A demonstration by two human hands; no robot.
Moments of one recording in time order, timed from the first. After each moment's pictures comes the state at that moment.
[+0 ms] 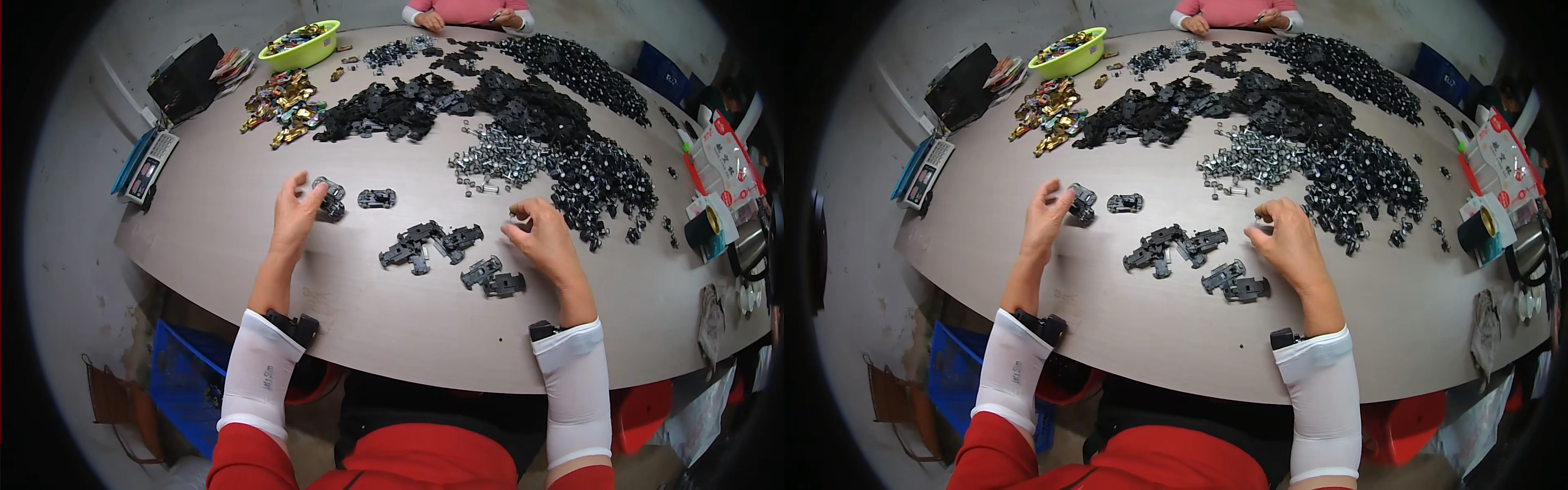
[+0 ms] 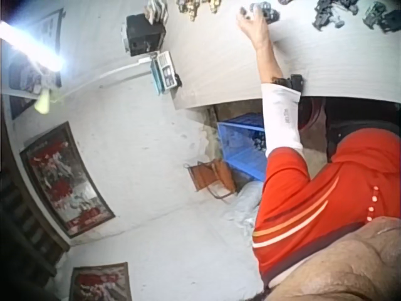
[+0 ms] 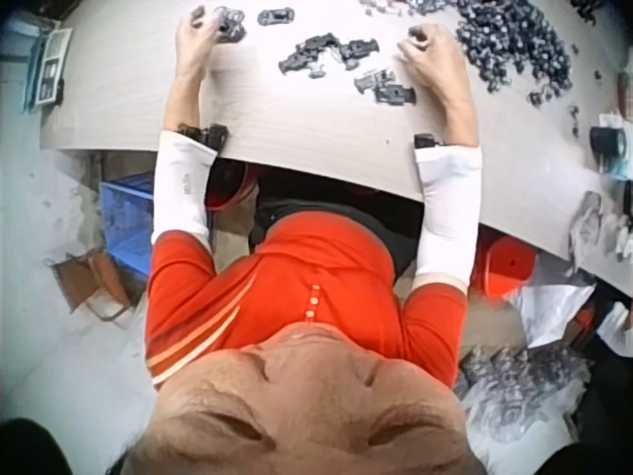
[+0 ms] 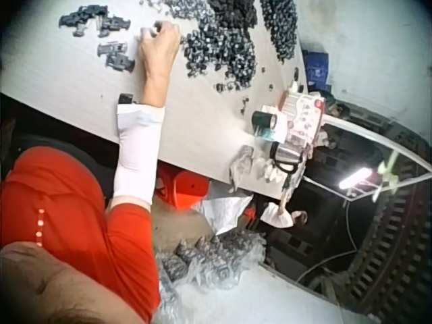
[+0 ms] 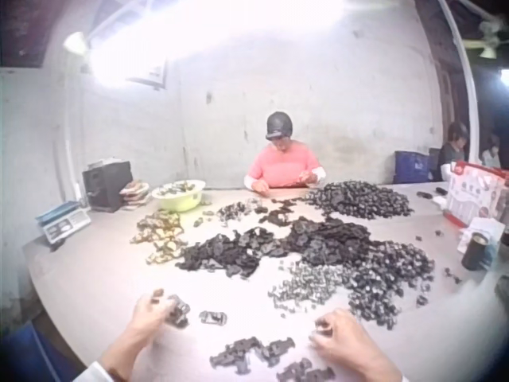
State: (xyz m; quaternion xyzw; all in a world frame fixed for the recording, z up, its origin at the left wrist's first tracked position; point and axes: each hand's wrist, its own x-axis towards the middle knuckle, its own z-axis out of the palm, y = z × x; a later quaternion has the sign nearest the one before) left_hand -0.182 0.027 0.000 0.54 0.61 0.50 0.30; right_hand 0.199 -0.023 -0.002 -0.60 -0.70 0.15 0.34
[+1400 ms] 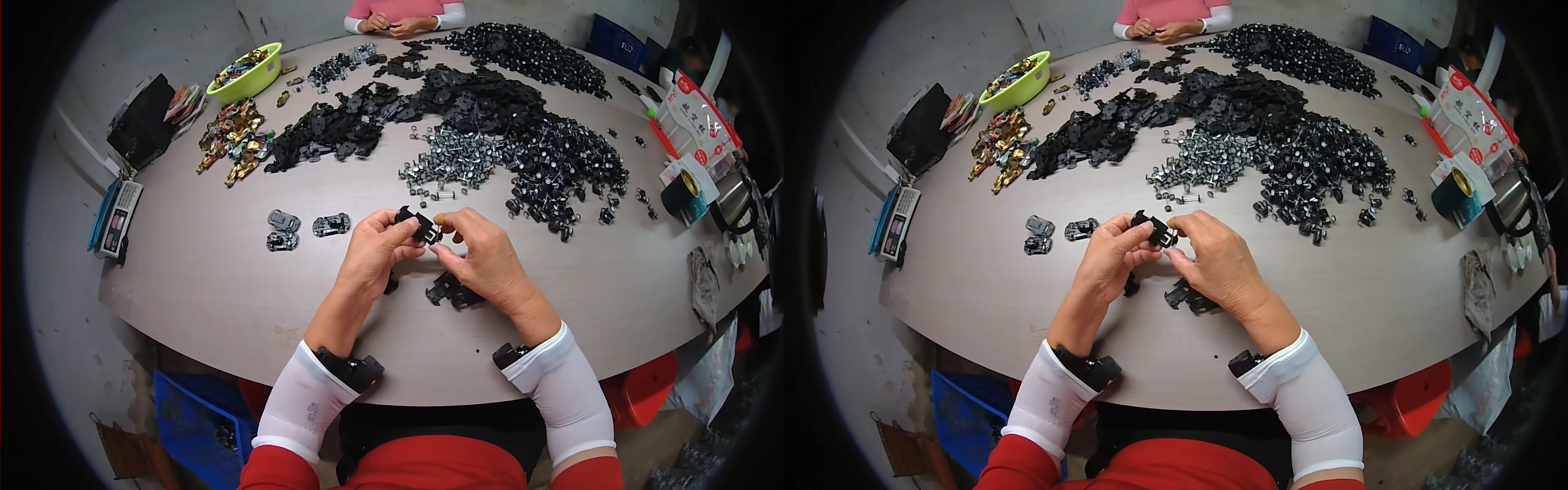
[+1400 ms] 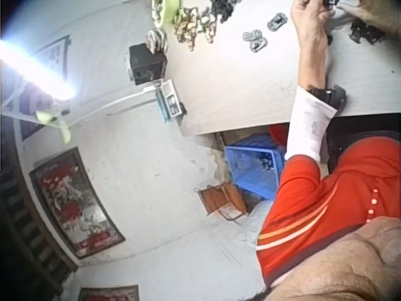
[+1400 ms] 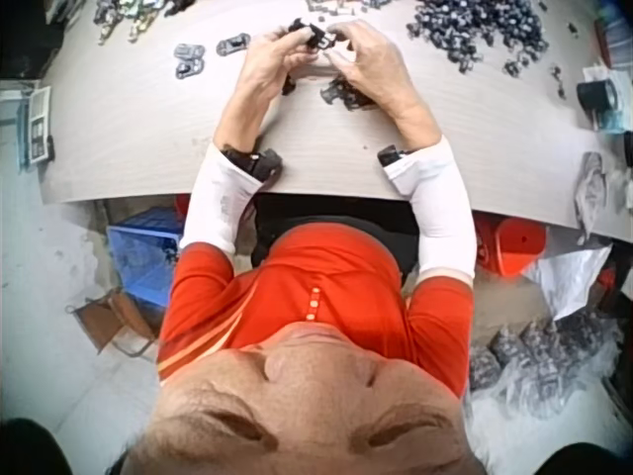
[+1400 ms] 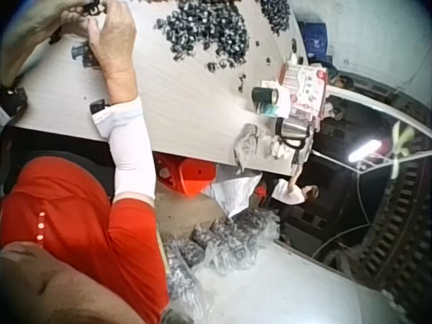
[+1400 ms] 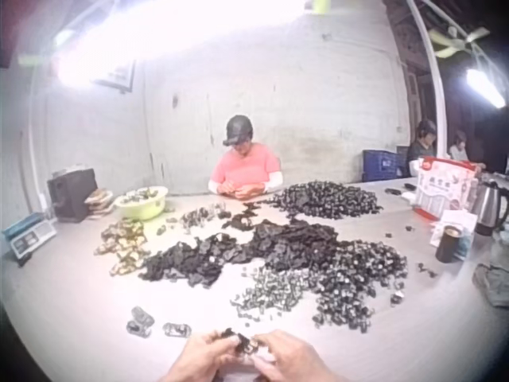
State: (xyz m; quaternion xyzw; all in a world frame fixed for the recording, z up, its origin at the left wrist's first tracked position) left_hand -0.021 0.009 0.000 0.41 0.39 0.42 0.71; right_hand 0.162 -0.041 0.007 -0.49 -0.74 0.14 0.44
